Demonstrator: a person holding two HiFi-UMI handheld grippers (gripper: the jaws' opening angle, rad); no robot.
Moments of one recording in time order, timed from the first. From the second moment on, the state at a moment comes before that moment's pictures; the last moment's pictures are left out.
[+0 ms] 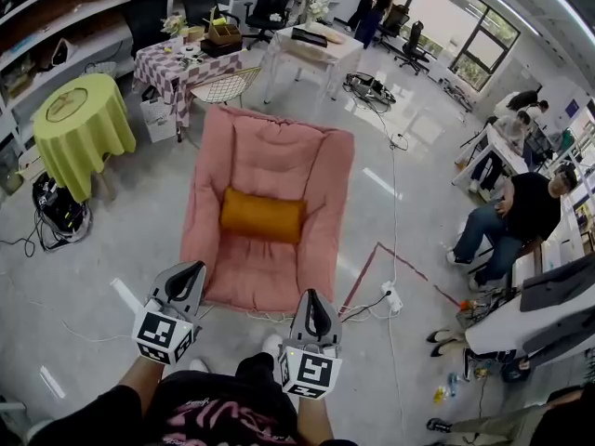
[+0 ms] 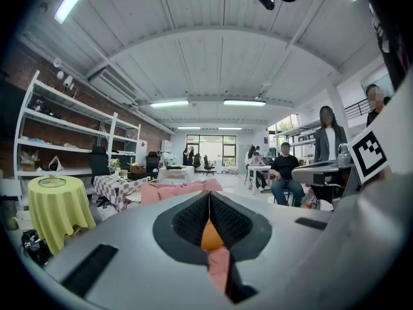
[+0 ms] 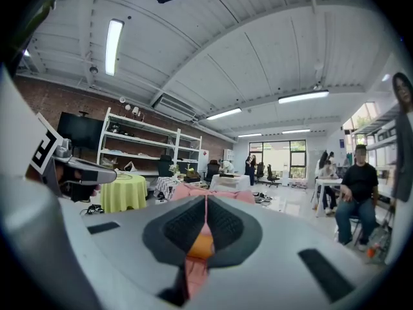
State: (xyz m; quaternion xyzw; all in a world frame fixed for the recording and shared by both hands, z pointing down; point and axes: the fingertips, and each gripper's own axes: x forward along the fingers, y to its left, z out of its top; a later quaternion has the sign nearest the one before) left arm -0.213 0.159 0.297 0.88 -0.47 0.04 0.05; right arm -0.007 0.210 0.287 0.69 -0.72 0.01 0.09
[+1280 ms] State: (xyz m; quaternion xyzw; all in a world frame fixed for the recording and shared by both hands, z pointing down) left arm -0.090 0.033 0.330 0.87 -0.48 0.09 0.08; right arm 0.108 0.074 0.326 0.67 -0.73 0.06 0.09
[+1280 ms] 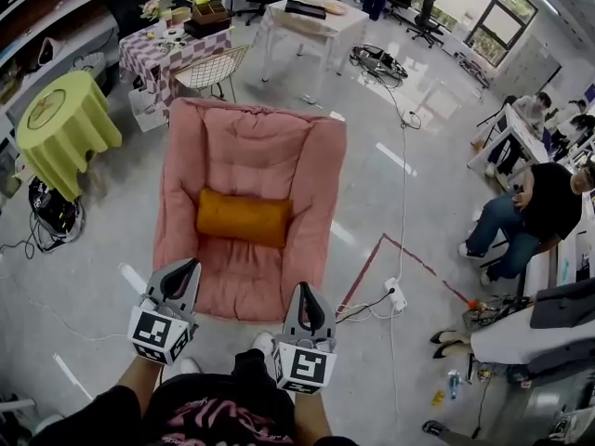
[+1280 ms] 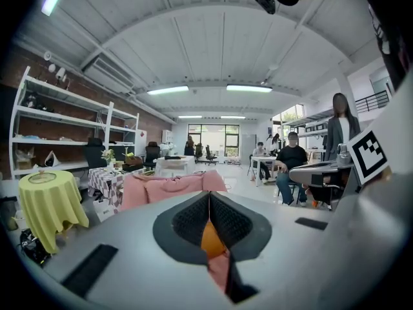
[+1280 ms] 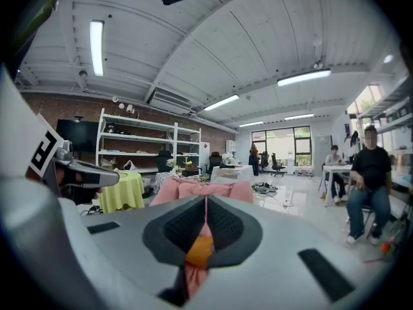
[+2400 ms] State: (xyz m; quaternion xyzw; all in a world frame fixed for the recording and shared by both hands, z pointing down) left arm -0.041 0.000 0.319 0.84 -0.53 0.09 0.07; right arm 0.165 0.021 0.323 0.63 -0.77 0.05 0.08
